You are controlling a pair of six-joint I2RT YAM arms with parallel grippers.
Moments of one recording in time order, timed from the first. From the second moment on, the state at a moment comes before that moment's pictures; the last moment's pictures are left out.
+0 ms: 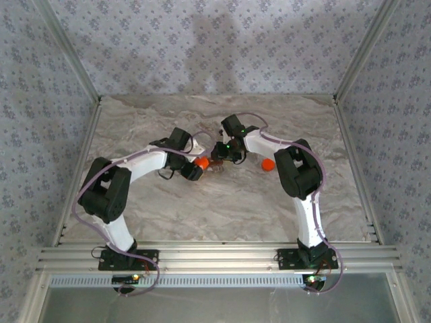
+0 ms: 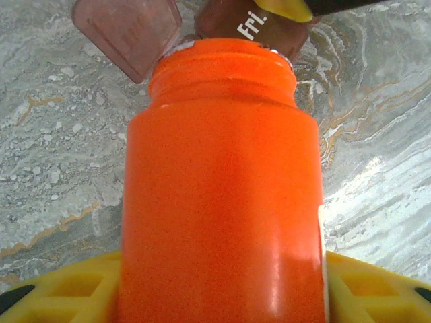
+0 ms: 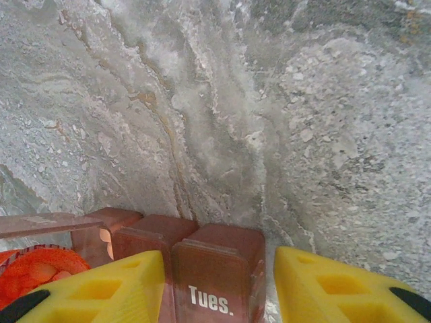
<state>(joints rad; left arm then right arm) -0.50 1.75 1.09 -0.50 0.24 0.18 0.55 2.13 1.54 -0.53 -0.29 0.48</state>
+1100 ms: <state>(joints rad) -0.48 1.62 0.63 0.30 0.35 -0.01 0.55 2.14 1.61 -0.65 -0.24 0.47</state>
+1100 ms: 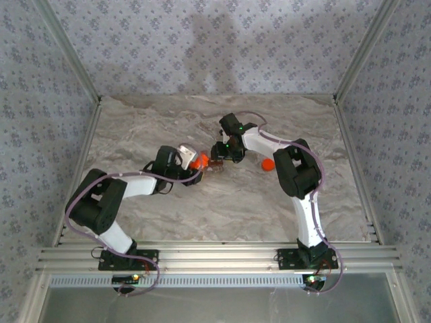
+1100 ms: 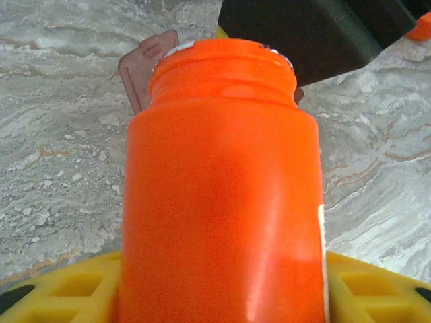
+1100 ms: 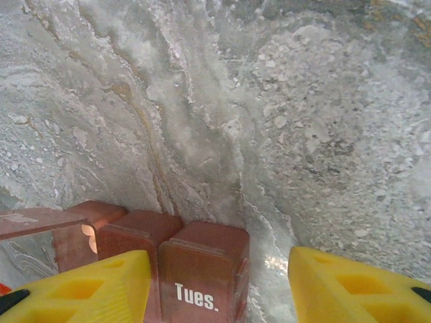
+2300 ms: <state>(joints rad) -0.54 1.28 0.62 0.70 0.31 -0.01 0.26 1.95 1.57 -0.91 -0.01 0.37</state>
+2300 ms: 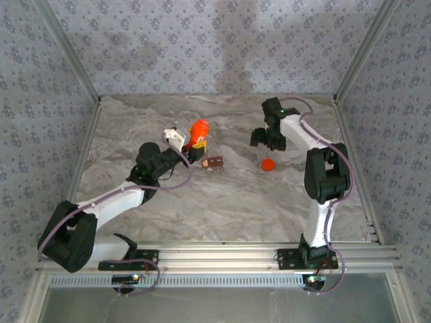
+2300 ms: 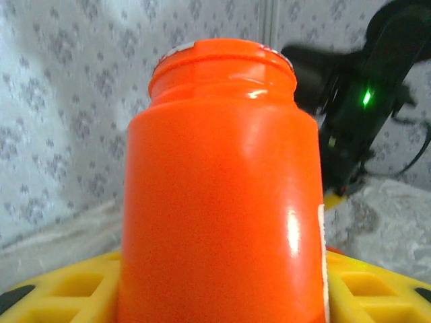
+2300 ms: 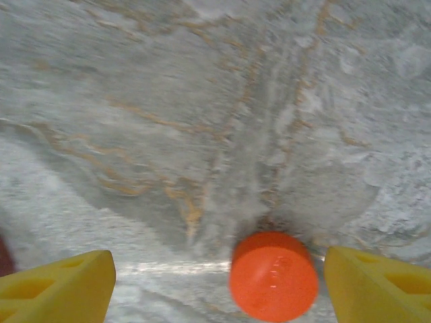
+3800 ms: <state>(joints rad) -0.61 1.25 0.71 0.67 0.30 0.07 0.27 2.00 1.42 -0.92 0.02 0.32</state>
